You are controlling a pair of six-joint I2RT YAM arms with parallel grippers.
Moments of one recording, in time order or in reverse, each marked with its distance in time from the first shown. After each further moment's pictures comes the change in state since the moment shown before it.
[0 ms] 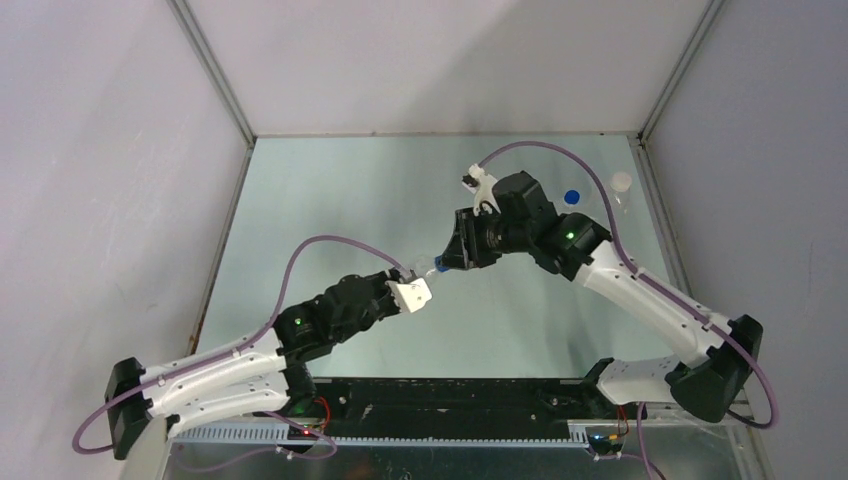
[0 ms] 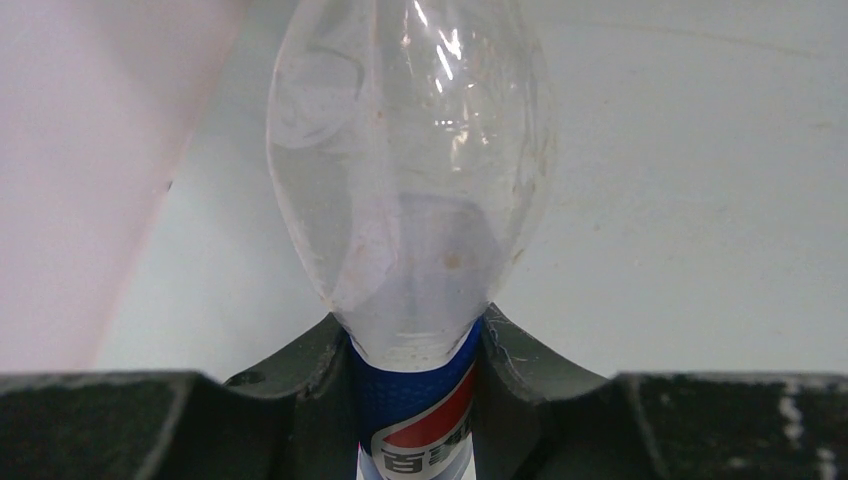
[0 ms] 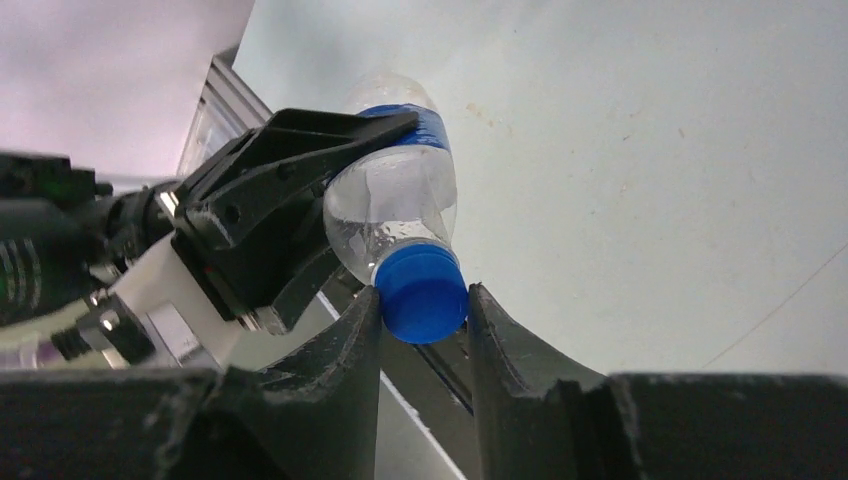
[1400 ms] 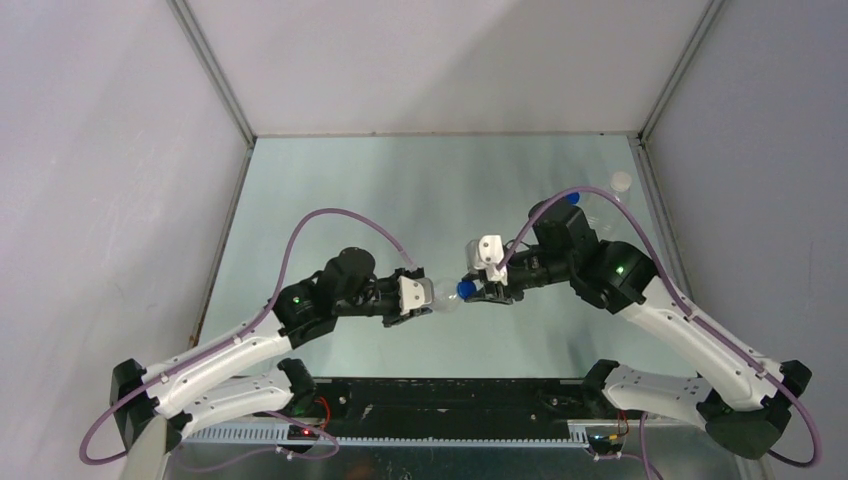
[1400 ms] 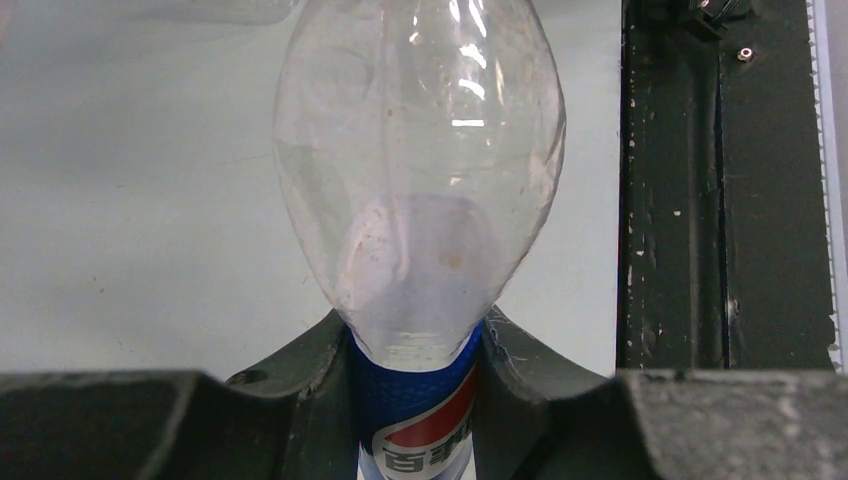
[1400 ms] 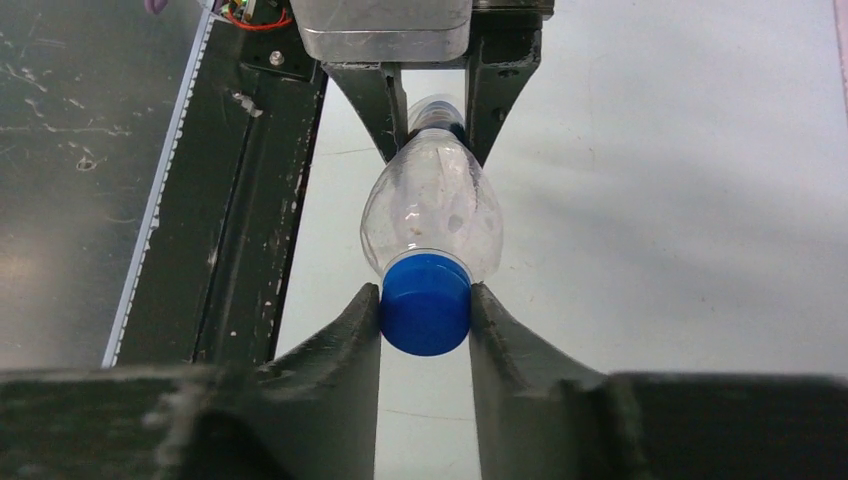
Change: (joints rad) left arm 0.134 0.098 0.168 -0.155 0.650 -0.042; right arm 0.049 -0.236 -0.086 -0.111 -0.328 -1.144
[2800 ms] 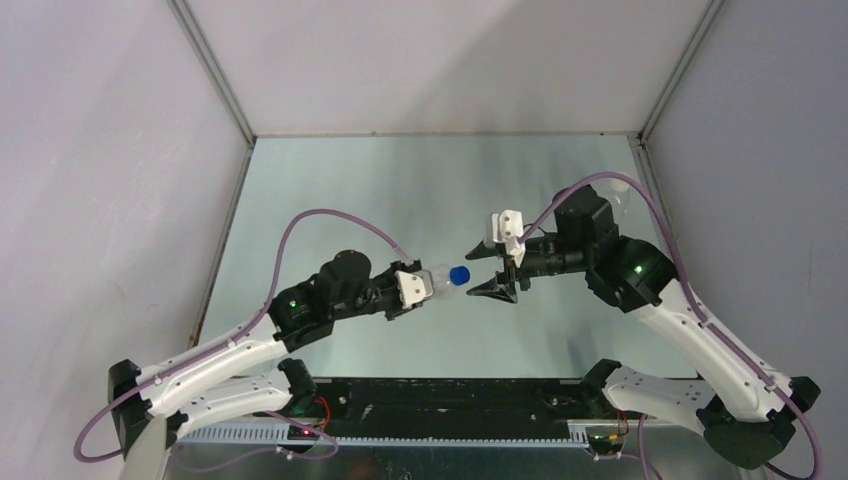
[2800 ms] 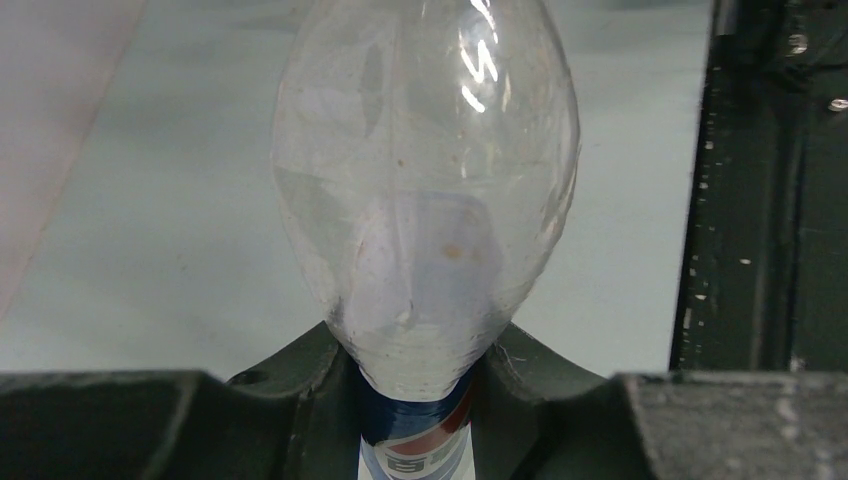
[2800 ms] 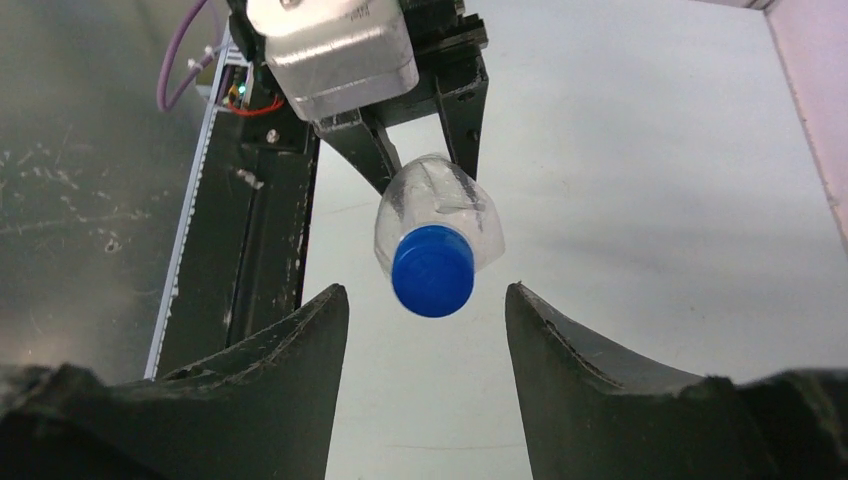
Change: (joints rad) left arm -0.046 -0.032 0.006 0.062 -0.208 -0.037; right arm -0.086 -0.037 0.043 0.092 -0.057 0.195
